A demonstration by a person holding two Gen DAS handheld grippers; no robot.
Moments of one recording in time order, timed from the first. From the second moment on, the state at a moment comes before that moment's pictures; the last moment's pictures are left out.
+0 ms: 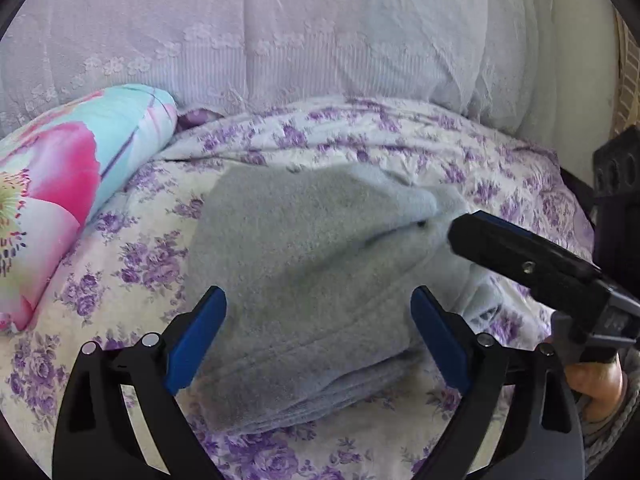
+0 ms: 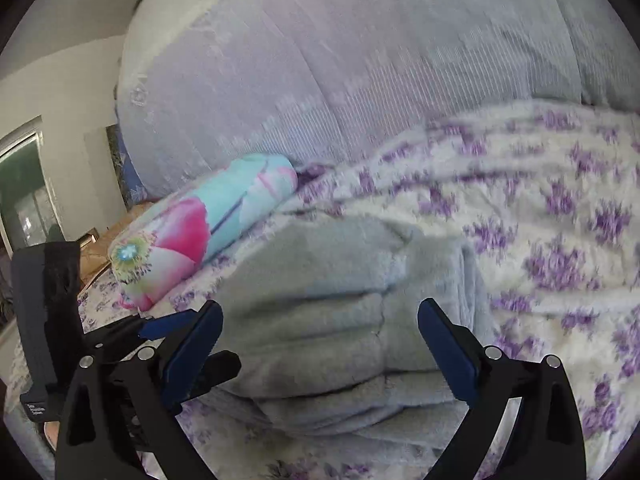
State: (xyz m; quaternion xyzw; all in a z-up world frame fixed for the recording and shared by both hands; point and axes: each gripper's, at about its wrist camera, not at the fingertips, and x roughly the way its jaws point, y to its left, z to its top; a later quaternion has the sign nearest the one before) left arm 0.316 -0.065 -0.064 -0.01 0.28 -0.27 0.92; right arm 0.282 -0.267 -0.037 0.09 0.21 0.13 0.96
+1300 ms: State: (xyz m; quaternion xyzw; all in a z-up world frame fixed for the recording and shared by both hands) left arm 0.221 -0.027 -0.065 0.03 0.34 -0.18 0.92; right arm 0.177 -0.307 -0.043 0.12 0.21 -0.13 0.96
